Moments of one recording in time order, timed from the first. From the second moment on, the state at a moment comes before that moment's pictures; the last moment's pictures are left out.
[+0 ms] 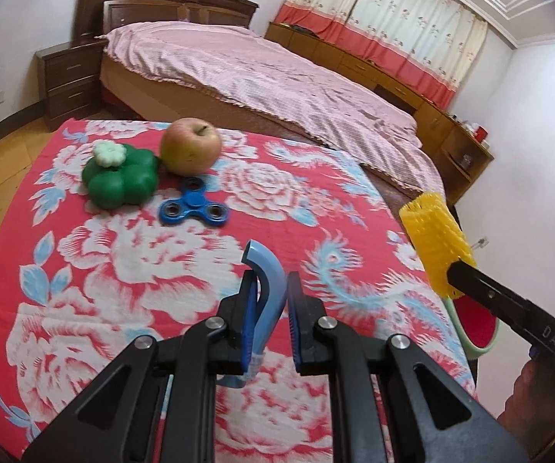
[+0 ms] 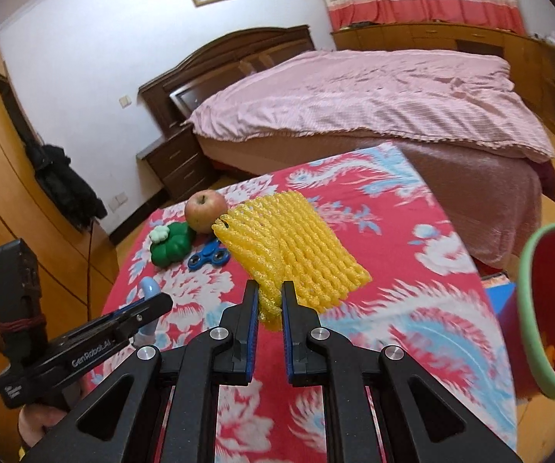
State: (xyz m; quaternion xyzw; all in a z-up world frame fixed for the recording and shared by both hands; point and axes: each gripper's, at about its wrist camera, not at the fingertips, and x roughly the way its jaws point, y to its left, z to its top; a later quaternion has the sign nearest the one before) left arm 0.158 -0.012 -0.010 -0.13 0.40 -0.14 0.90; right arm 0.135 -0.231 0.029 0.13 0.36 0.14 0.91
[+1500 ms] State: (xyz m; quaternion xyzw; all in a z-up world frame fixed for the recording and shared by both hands) left arm 0.149 -0.277 0.010 0.01 0.43 -0.35 0.83; right arm 0.024 -0.483 -0.011 0.30 0.30 -0.09 0.90
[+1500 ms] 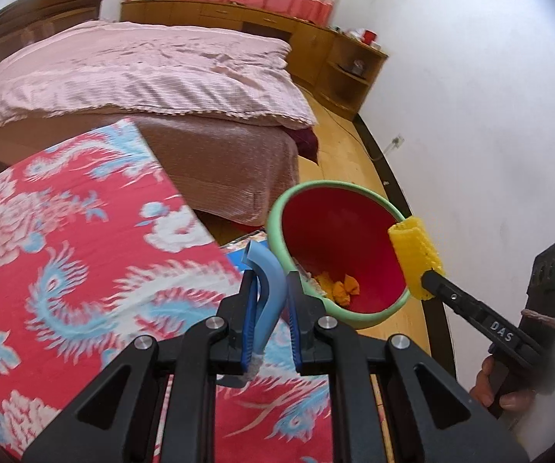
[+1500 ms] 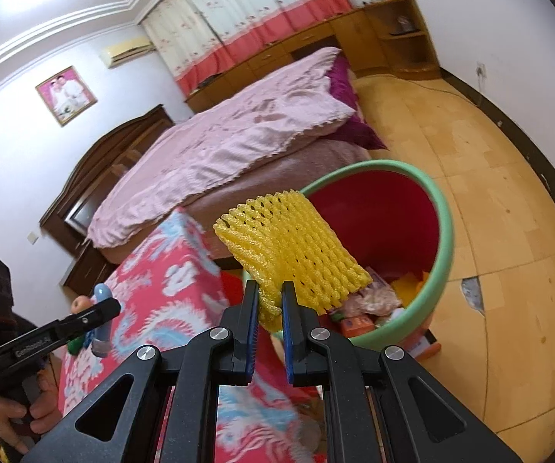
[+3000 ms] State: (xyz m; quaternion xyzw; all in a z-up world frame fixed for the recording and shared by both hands) left arm 0.153 -0.357 -0.018 0.04 0.45 -0.40 0.80; right arm 0.022 -0.511 -0.031 0.31 0.31 -0.14 0.89
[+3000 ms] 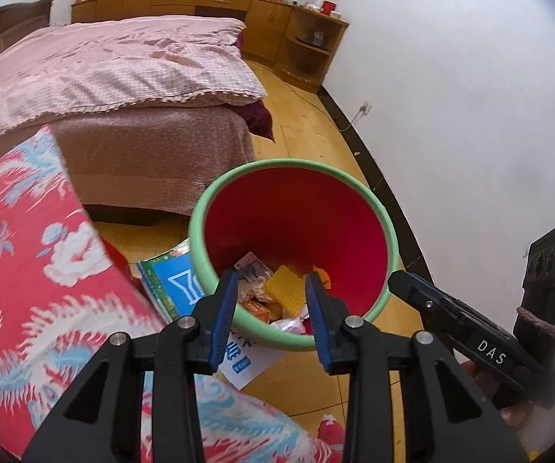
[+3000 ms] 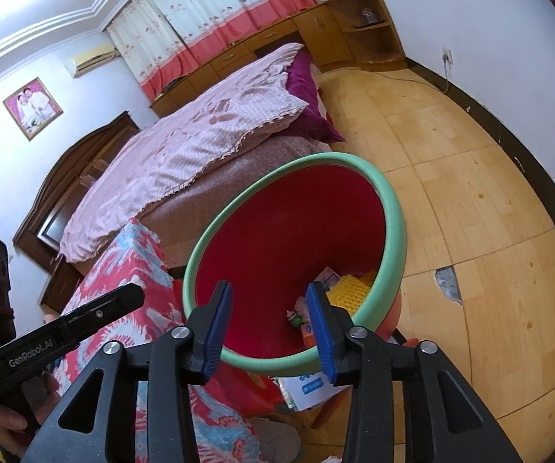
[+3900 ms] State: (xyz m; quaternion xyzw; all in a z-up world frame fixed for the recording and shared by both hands) left arm 0.115 -0.164 0.022 -0.04 0.40 -0.21 0.89; right arm 0.030 -0.376 0.014 0.21 0.33 -0.05 0.92
